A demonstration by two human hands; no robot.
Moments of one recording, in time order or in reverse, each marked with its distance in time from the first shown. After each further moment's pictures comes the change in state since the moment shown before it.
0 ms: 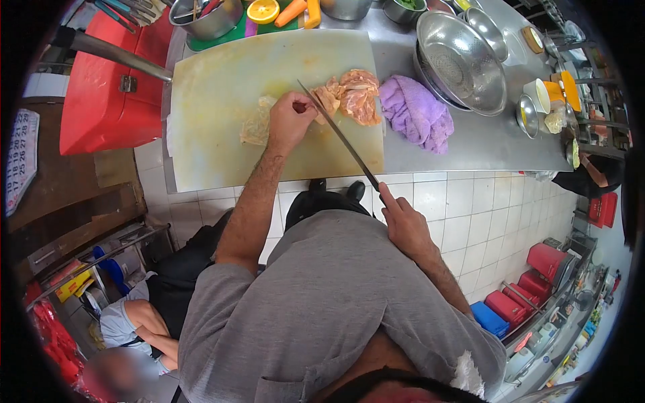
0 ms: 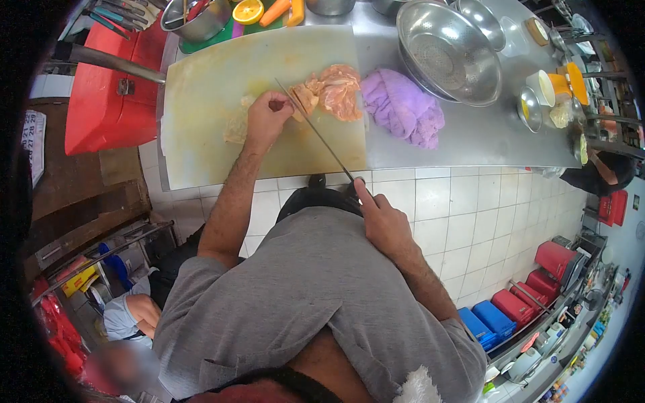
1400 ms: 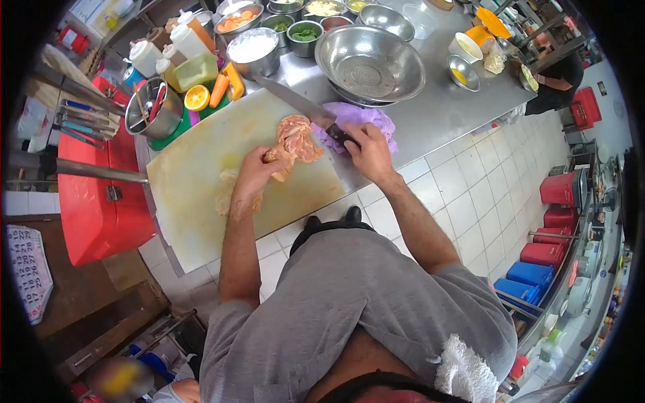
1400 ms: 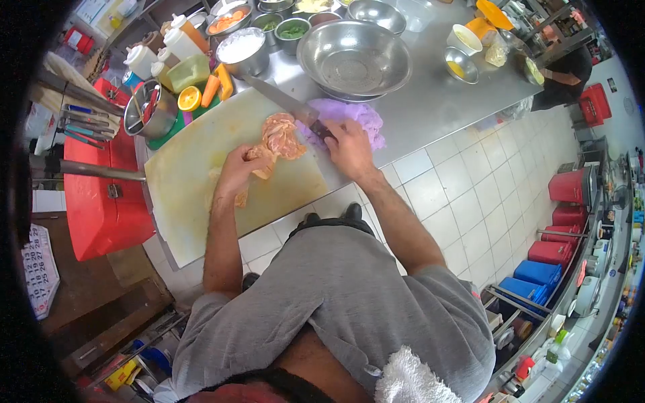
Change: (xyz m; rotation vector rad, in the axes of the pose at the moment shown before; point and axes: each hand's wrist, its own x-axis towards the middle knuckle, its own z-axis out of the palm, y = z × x) left_hand 0.017 0.055 0.004 0.029 -0.571 -0.117; right_hand 0.113 0.059 -0.036 0.096 0.810 -0.054
